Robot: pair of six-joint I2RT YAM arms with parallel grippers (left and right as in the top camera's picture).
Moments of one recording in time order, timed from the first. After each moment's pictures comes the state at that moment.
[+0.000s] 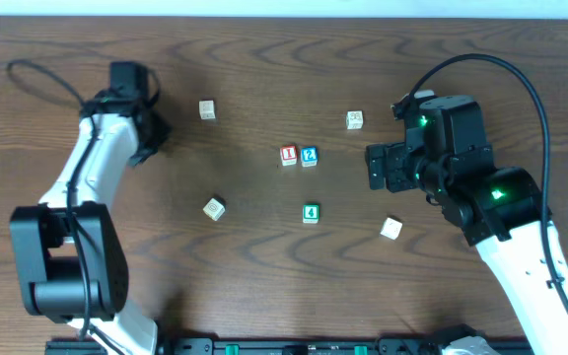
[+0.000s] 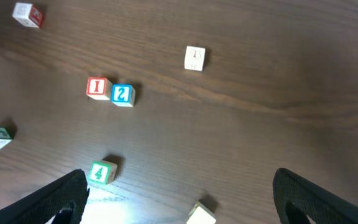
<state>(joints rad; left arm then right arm) -0.01 1.81 1.33 -0.73 -0.14 -0.73 0.32 1.23 1.23 -0.90 0.03 0.13</state>
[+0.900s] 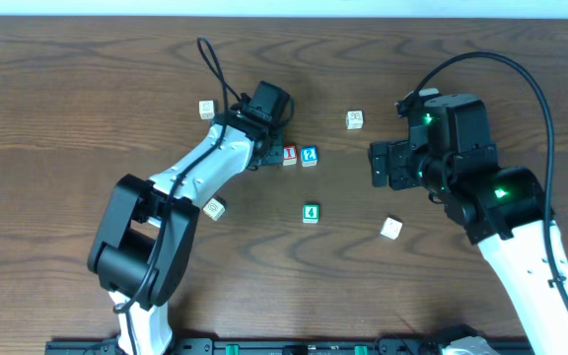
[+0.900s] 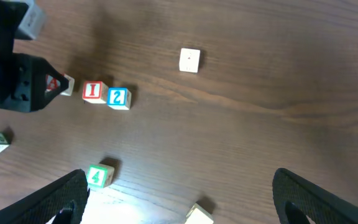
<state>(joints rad) -0.48 1.97 1.36 -0.62 -0.07 -0.53 0.29 1.23 1.23 -0.89 0.02 0.13</state>
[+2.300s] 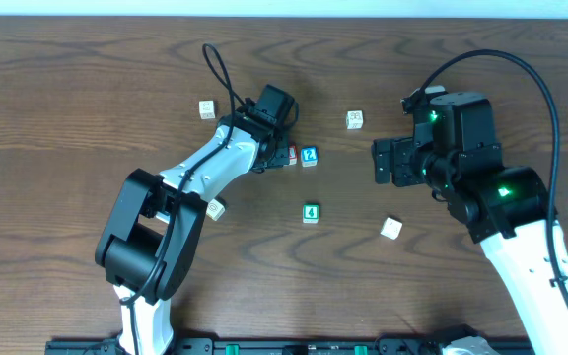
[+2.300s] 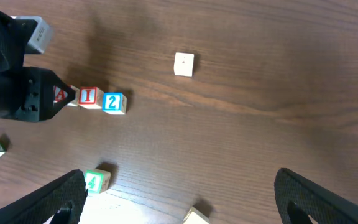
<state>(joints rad) -0.49 2.01 1.36 -0.58 -0.03 -0.55 0.28 1.23 1.23 -0.88 0.02 0.13</state>
